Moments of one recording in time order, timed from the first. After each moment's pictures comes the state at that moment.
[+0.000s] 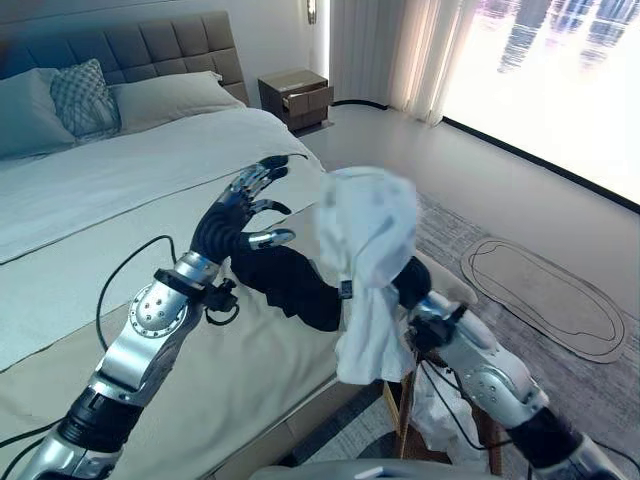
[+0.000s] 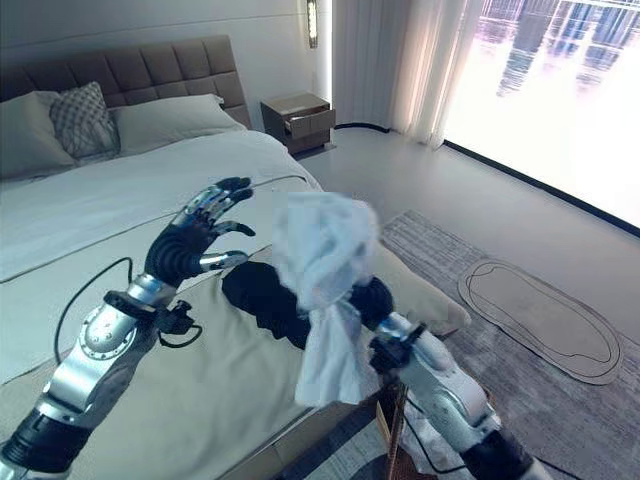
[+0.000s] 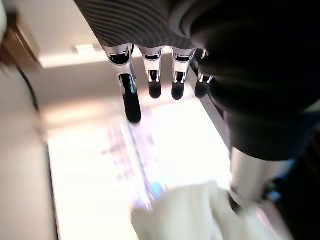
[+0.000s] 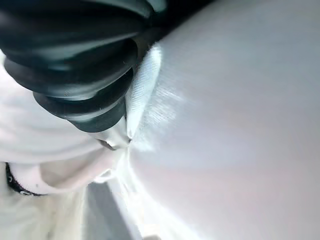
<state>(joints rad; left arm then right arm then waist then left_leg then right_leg) -0.06 0.70 -0.10 -0.27 -0.44 -0.21 -0.08 -0.01 -0.48 0.29 -0.24 0.87 -0.04 0.25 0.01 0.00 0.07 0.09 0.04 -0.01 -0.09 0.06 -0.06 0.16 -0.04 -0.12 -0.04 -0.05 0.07</state>
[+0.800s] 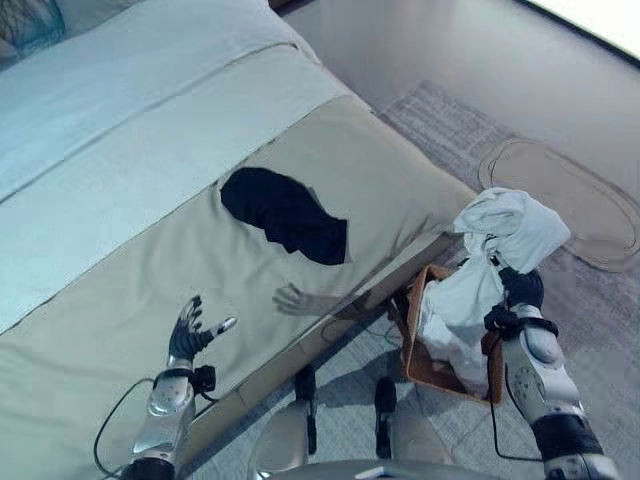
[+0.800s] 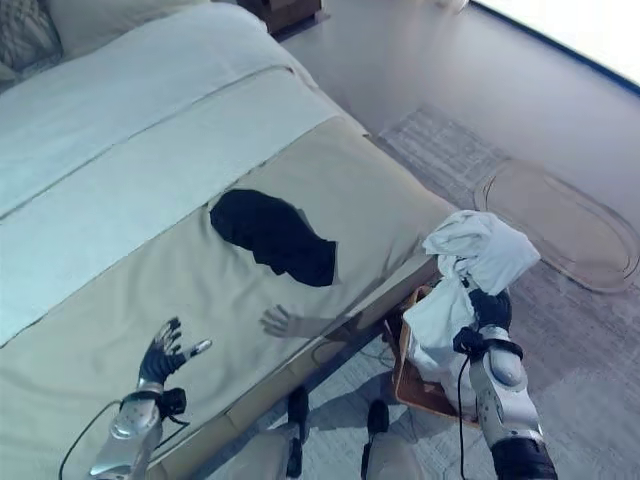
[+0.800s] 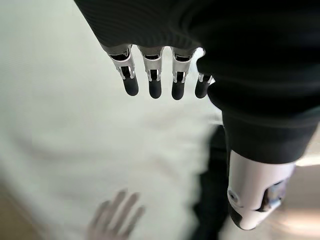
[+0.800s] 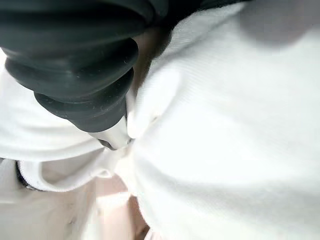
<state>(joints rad) 0.09 0.33 0.00 0.55 -0.23 -0.18 0.19 -0.14 -0.40 -0.09 0.35 0.50 -0.20 -0.25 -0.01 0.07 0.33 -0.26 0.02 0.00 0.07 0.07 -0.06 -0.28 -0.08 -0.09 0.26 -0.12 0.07</state>
